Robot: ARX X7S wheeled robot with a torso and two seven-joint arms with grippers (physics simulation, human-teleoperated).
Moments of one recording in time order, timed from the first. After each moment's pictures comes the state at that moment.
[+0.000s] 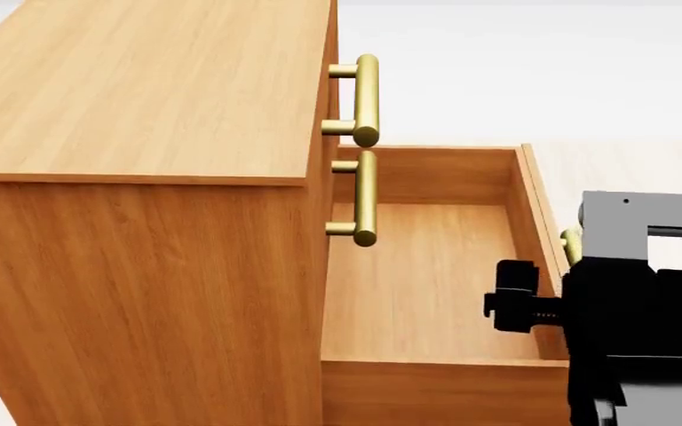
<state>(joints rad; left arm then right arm) 0.35 -0.39 0.36 0.33 -0.18 0.21 -0.39 0.87 0.34 -0.14 0.36 0.36 0.95 0.19</state>
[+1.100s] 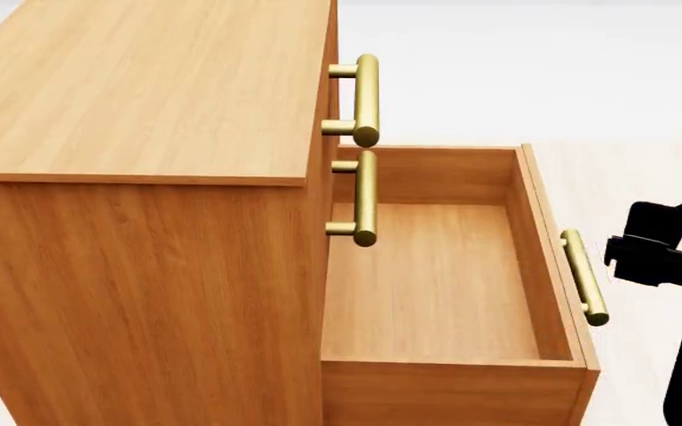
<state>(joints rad) 0.35 -0.40 0.38 0.33 -0.17 0.24 -0.38 0.73 0.44 0.07 -0.10 0.36 1.02 0.40</state>
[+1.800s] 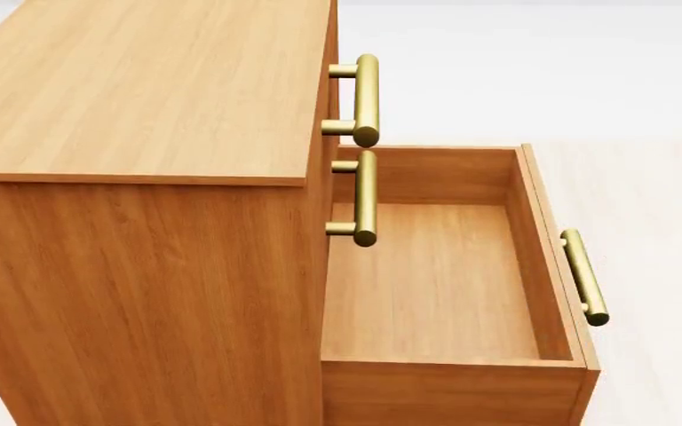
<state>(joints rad) 0.33 -0.39 0.39 0.25 -0.17 0.29 -0.38 0.71 0.42 0.25 -0.09 0.28 1.04 0.62</state>
